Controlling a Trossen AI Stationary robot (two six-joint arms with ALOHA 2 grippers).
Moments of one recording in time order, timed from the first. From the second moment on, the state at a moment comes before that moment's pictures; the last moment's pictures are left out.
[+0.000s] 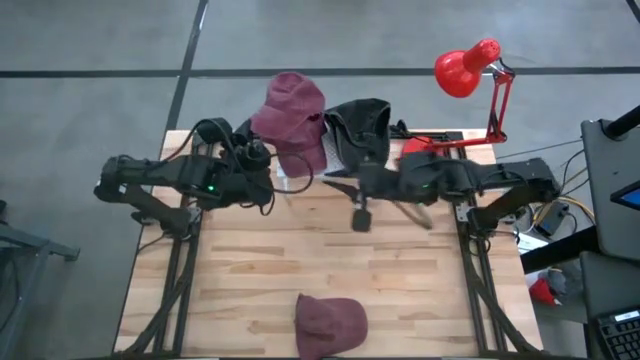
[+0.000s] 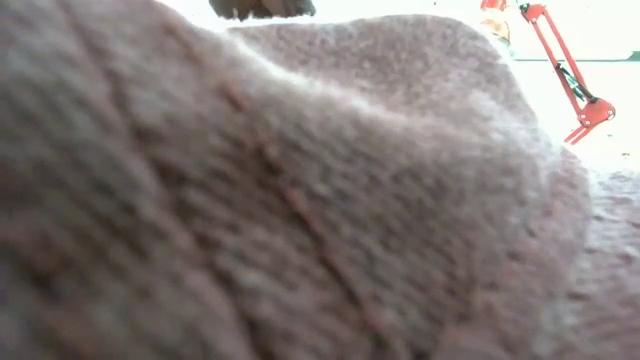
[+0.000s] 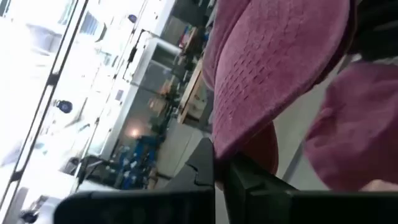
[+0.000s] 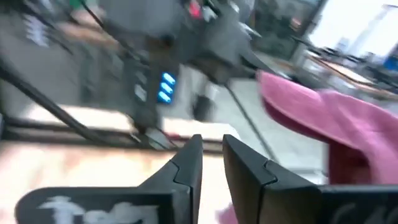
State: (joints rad) left arm -0.16 1.37 1.63 -1.22 -1.48 0.05; right arm 0.17 1.49 1.66 -0.36 0.39 -0.16
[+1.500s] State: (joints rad) left arm -0.28 1.27 1.63 -1.18 -1.54 0.16; right arm -0.03 1.77 1.66 0.30 0.21 0.83
